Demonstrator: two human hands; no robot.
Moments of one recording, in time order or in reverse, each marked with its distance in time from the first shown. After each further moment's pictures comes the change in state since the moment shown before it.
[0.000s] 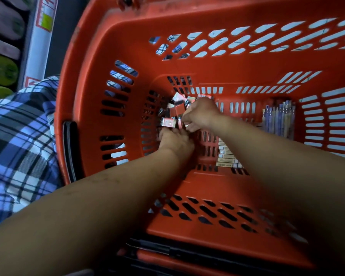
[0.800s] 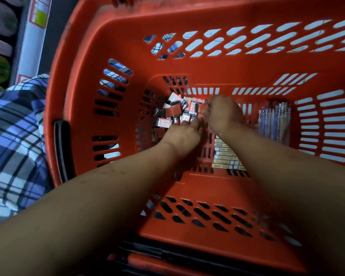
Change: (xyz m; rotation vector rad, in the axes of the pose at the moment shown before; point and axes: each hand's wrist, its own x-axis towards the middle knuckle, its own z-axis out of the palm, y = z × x) left_hand 0.010 -0.001 -0.022 -0.229 0.266 0.149; right_hand 0.018 0.043 -0.031 -0.711 0.450 -0.216
